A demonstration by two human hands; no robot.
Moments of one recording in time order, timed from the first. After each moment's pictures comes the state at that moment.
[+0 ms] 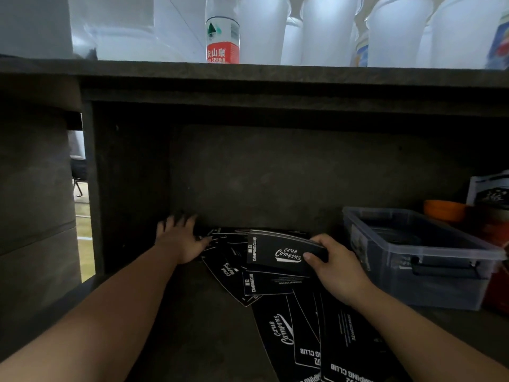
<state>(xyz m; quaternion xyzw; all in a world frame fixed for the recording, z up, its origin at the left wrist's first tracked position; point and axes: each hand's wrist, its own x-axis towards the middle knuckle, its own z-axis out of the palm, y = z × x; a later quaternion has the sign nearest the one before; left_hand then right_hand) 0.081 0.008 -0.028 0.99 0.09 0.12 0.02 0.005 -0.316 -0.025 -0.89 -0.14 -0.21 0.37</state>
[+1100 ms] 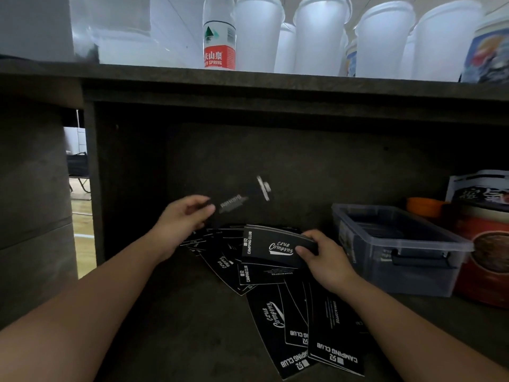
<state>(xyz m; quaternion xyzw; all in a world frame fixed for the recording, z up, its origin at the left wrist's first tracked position) 0.017 -0.021 0.008 0.73 -0.10 0.22 0.63 0.003 -0.315 -0.026 -0.89 -0.13 -0.20 0.38</state>
